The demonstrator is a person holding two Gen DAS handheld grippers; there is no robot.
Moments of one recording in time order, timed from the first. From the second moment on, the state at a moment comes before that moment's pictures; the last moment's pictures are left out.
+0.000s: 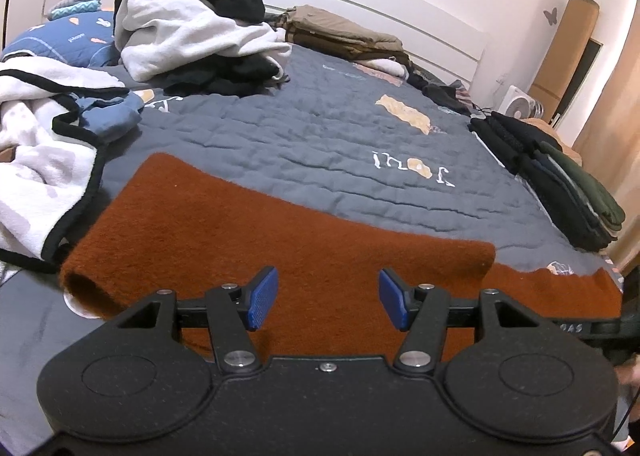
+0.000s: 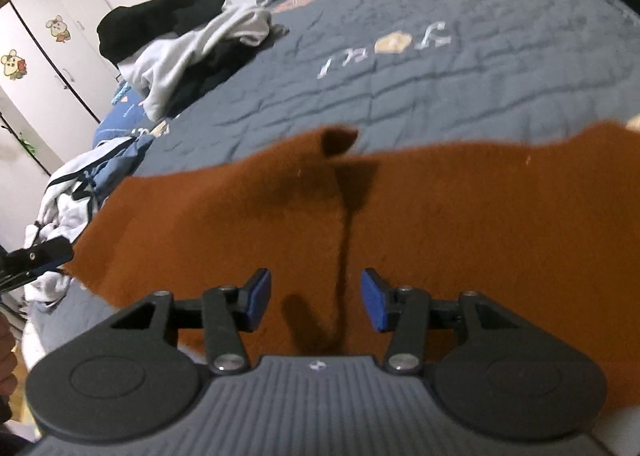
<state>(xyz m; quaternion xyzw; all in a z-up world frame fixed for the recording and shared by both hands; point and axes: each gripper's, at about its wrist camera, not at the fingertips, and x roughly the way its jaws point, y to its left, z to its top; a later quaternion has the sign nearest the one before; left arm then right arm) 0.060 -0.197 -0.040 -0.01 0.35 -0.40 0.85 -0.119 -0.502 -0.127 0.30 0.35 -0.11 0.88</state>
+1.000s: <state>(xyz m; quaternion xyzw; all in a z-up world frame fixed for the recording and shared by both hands) 0.033 -0.224 -0.041 0.02 0.35 -0.42 0.84 -0.187 -0.539 -0.118 0.37 0.37 -0.18 0.83</state>
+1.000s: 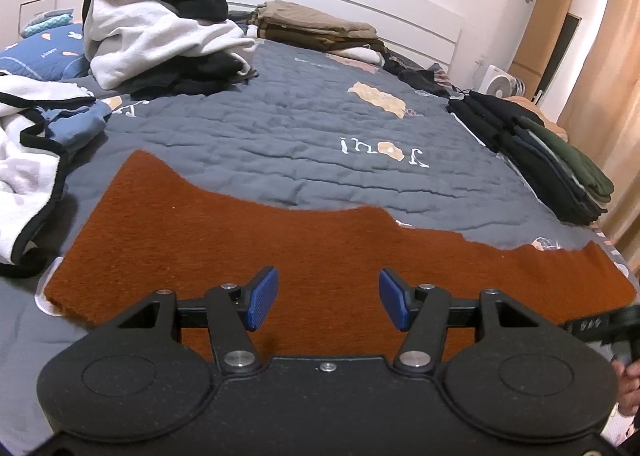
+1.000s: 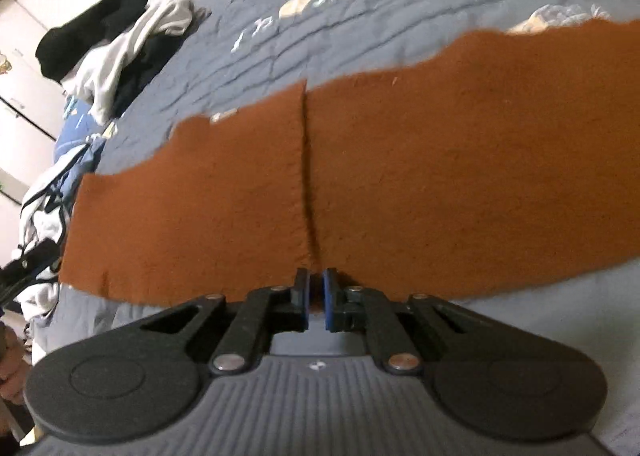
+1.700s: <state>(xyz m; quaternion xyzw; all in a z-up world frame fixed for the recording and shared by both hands) -0.019 -0.268 -0.055 0.05 0.35 -0.52 0.78 -0.127 -0.564 -0.127 0.33 0.33 -0.14 0.87</state>
